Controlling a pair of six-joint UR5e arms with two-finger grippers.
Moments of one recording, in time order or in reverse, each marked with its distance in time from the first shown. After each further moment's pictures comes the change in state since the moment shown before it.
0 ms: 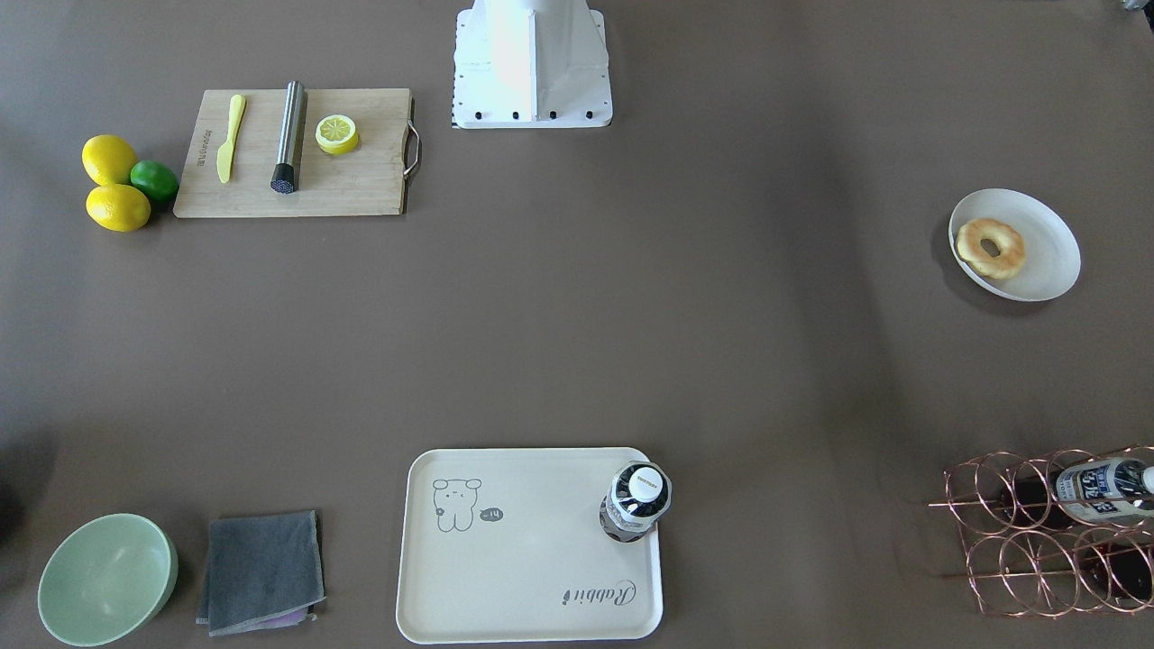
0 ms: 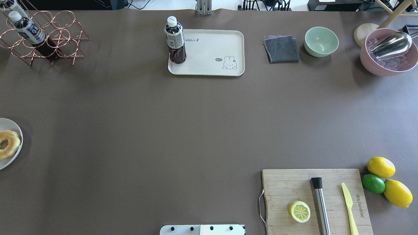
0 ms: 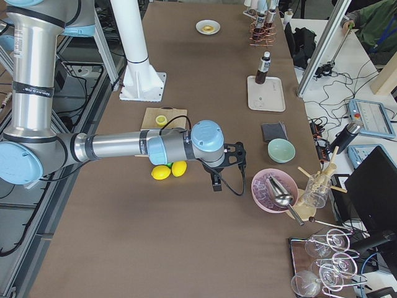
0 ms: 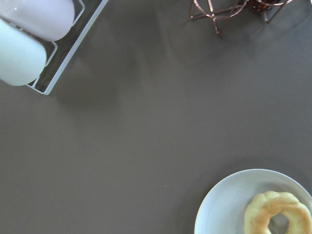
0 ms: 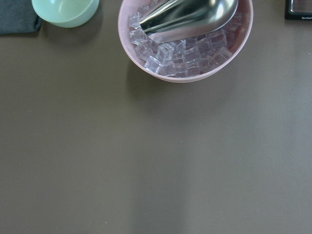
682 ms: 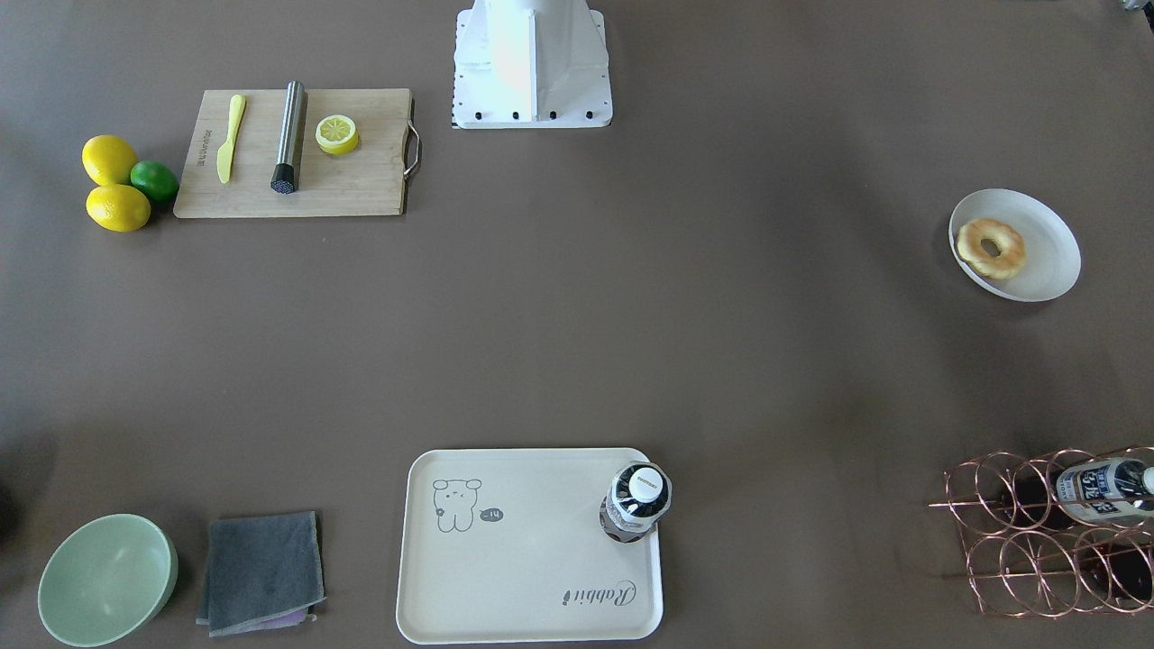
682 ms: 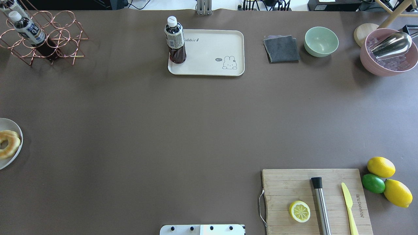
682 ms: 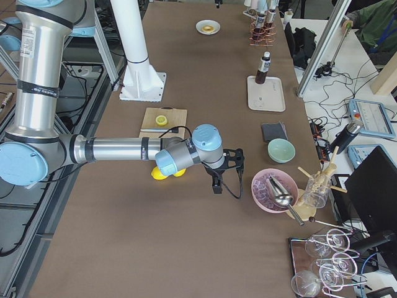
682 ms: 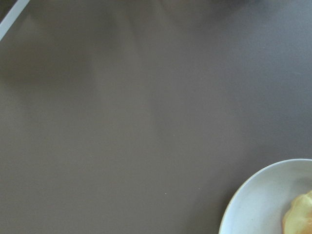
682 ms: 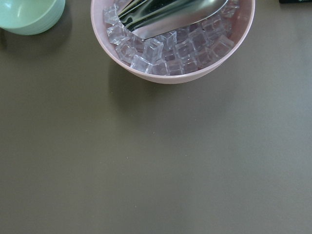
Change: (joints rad) left arm 0.137 0.008 0.303 -0.482 0.002 -0.206; right arm -0.207 -0.043 -0.081 0.398 -0.180 0.450
